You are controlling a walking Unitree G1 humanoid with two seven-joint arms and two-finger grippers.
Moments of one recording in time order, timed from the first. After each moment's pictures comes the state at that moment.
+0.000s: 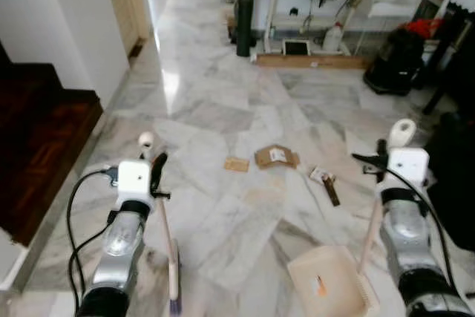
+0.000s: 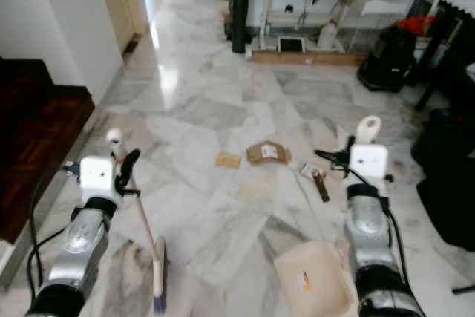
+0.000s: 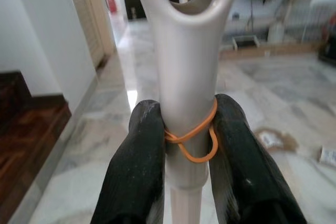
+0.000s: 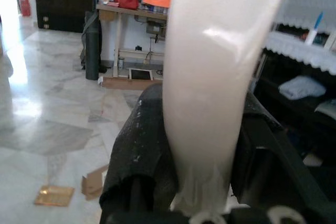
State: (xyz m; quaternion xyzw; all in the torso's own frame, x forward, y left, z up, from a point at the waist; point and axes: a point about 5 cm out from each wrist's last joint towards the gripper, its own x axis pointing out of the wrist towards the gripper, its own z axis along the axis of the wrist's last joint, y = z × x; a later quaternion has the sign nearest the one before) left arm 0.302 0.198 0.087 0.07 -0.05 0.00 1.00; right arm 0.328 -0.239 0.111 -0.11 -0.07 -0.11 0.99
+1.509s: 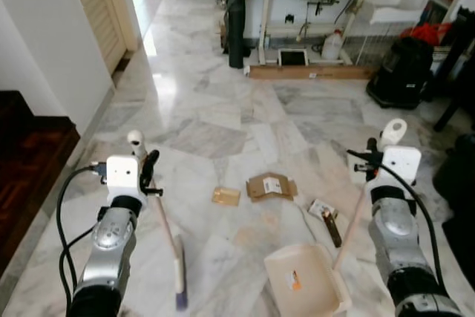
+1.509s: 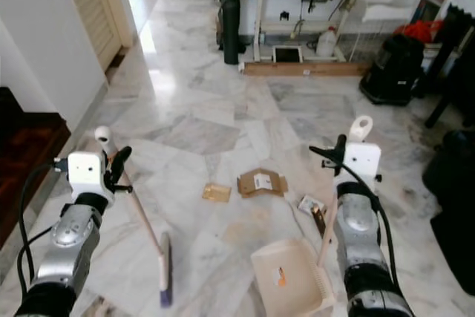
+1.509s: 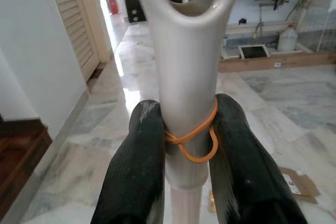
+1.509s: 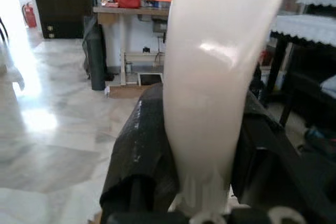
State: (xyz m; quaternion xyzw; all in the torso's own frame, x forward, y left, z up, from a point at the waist) left arm 0.309 0.209 0.103 0.05 -0.05 0.01 1.00; right arm 0.330 -0.222 0.108 -0.07 -0.07 -0.10 0.99
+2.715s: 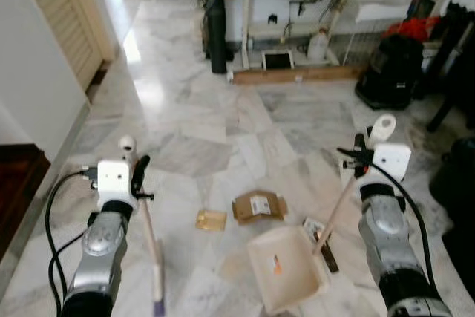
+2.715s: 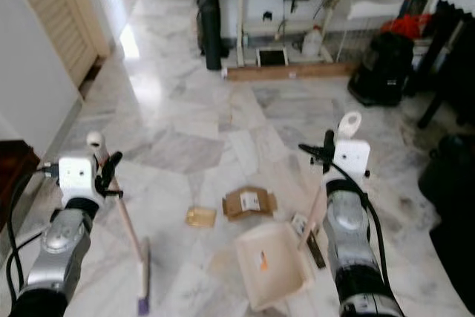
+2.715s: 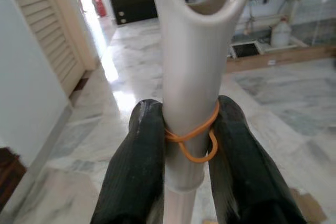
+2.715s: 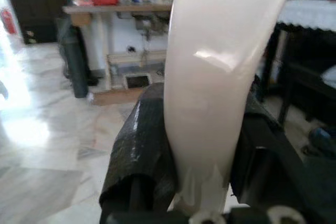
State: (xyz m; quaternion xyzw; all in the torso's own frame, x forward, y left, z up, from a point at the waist) left arm 0.303 0.205 0.099 0.06 -0.04 0.00 1.00; right arm 0.319 -0.234 0.100 -0.06 -0.05 -0.12 0.99
